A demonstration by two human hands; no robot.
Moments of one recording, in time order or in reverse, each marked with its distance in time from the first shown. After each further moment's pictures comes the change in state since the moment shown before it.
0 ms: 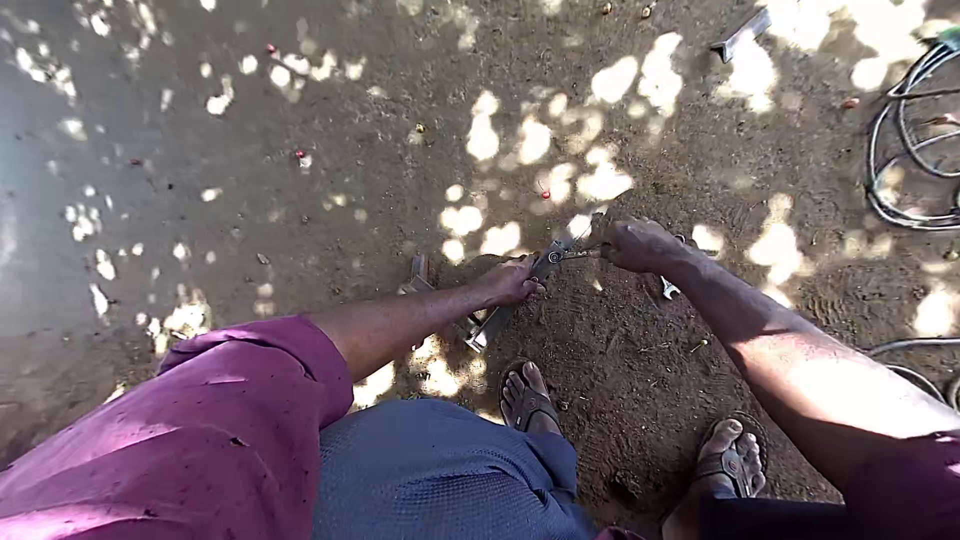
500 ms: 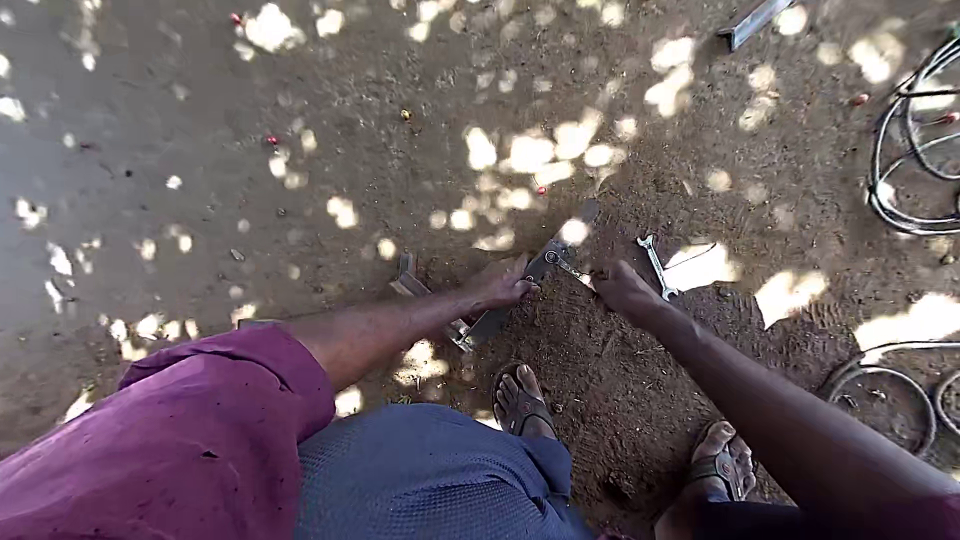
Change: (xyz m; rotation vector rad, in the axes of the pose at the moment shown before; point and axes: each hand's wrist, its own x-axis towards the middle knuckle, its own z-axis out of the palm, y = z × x) left_hand 0.009 -0.017 0.008 -0.046 0.052 0.081; right_hand -0.020 -0.020 0.079 0.945 0.053 0.281
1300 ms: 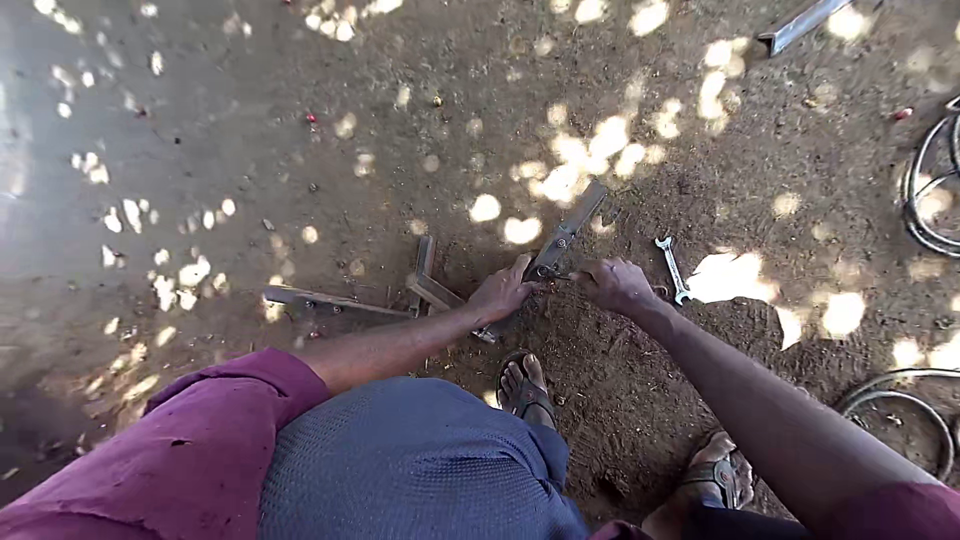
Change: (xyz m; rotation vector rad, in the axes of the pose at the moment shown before) left_hand -0.048 0.008 0.028 -0.126 0.158 -0.215; right_hand 0.006 -0.029 0.020 -0.838 0.011 -0.177
